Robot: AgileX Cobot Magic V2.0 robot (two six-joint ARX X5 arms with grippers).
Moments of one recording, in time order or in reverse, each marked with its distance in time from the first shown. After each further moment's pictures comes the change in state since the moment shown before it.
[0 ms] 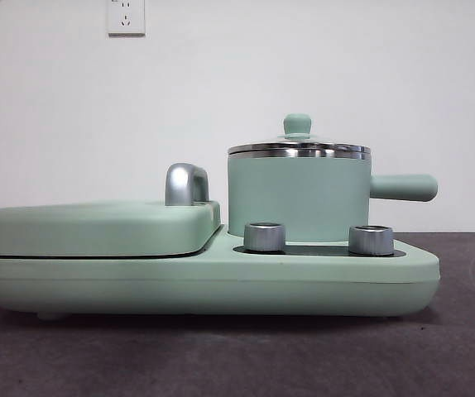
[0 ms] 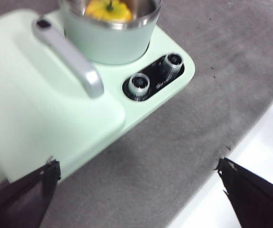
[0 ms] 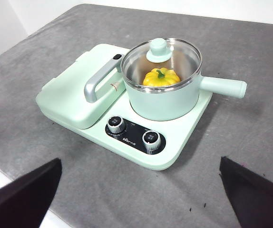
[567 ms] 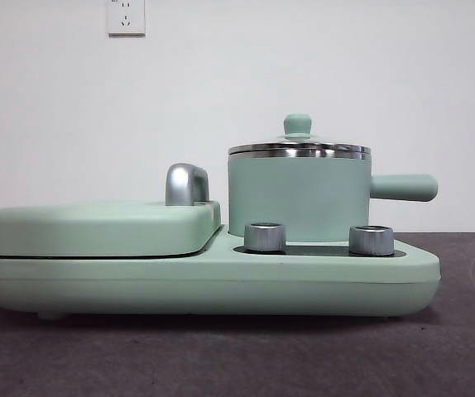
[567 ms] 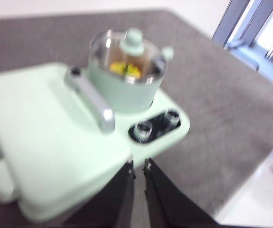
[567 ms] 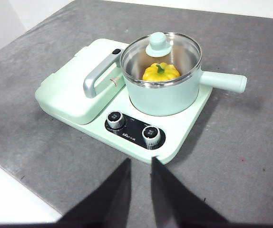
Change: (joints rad) left arm 0.000 -0.332 -0.149 0.136 -0.075 -0.093; right arm 0.000 0.000 0.000 -0.018 0.002 0.006
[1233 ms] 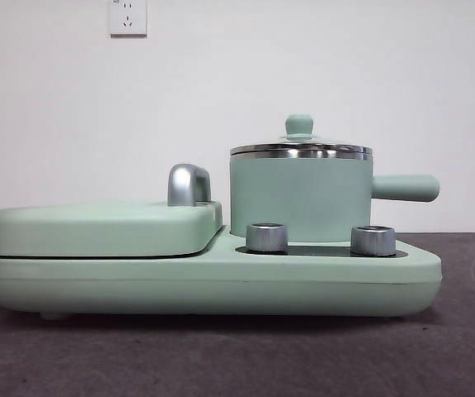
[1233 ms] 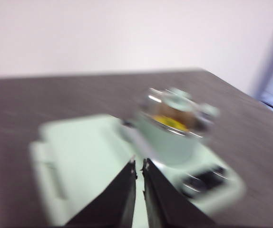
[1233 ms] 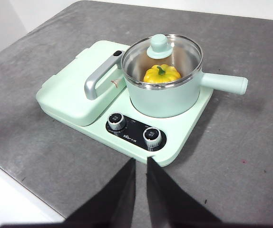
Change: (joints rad) left arm 0.266 -0.115 -0.131 0.202 0.001 0.072; right arm 0.000 0.000 0.000 0.005 0.000 0.003
